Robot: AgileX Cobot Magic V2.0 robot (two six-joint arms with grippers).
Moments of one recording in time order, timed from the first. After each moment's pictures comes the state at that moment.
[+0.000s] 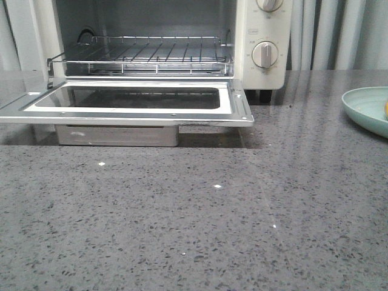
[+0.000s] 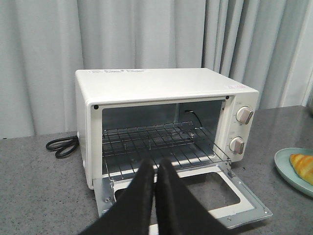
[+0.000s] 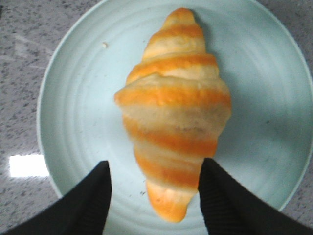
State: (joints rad) left arm -0.57 0.37 -0.73 0.33 0.50 -0.40; right arm -0.08 1.47 -1.28 0.02 1.08 0.03
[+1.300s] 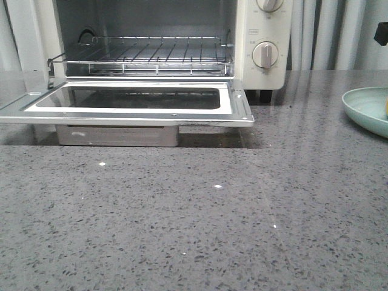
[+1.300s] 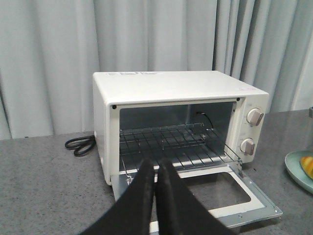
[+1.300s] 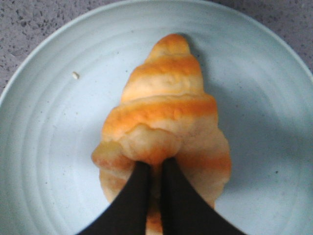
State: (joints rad) left arm -0.57 0.27 -0.78 0.37 0.63 -0.40; right arm -0.07 1.60 -1.29 -0.02 0.98 0.02
